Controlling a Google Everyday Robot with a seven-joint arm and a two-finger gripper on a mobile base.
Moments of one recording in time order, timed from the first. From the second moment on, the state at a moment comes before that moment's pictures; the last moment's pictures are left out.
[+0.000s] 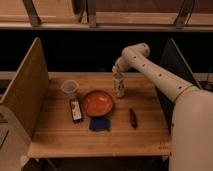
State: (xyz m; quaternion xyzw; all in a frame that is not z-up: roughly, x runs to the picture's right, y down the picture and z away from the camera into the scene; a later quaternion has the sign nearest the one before) arm 0.071 -0.114 0.895 -0.15 -0.08 0.53 0.83
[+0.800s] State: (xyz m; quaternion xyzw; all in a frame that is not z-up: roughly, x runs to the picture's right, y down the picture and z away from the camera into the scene) arm 0.056 -0.110 0.881 -0.15 -0.12 0.50 0.84
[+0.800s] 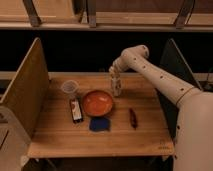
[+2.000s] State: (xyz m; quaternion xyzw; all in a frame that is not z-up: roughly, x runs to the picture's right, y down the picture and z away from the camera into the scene) arm 0.075 -0.095 0.870 -0.18 -0.14 0.51 0.83
